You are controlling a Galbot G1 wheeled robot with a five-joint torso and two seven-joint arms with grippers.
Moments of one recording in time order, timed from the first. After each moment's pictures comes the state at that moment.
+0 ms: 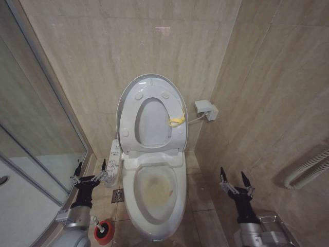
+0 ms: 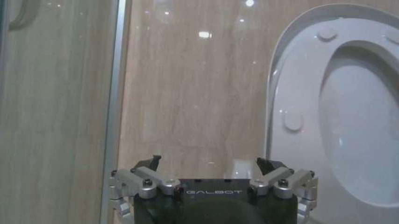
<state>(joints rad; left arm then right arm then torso) 1.53 -1.19 -0.53 -2.03 -0.37 -0.26 -0.22 -1.66 1.36 0.64 1.96 0.44 0.52 -0.02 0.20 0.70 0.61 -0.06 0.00</state>
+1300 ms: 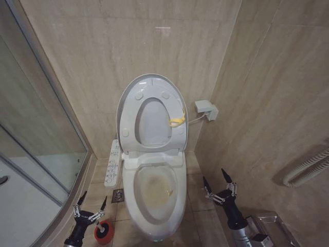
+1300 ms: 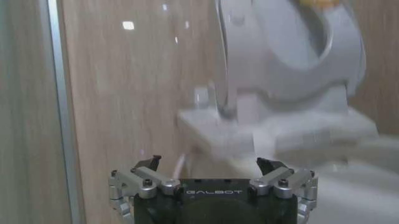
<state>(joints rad) 1.42 -1.21 -0.59 -1.27 -0.37 -0.82 0.39 -1.55 1.37 0.66 1.77 0.61 0.70 -0.62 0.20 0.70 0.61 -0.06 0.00</state>
